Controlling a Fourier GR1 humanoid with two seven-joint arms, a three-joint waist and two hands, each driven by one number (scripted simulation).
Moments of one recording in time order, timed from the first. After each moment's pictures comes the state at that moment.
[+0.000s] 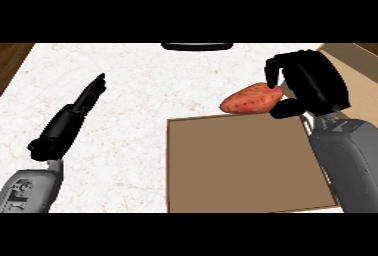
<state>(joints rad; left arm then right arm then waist) -0.23 0.30 -0.03 -1.49 -0.08 -0.17 -0.10 -0.58 -0.33 0.14 -1.54 0.91 0.17 0.13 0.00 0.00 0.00</state>
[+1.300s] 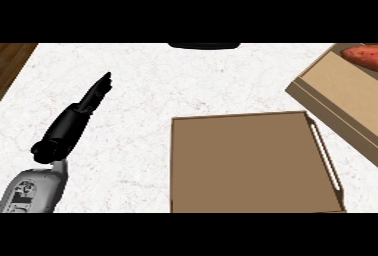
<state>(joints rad) -0.23 0.27 -0.03 -1.55 -0.10 -0.19 -0.06 -0.85 -0.72 -0.26 -0.72 0.88 0.22 -0.02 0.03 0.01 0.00</state>
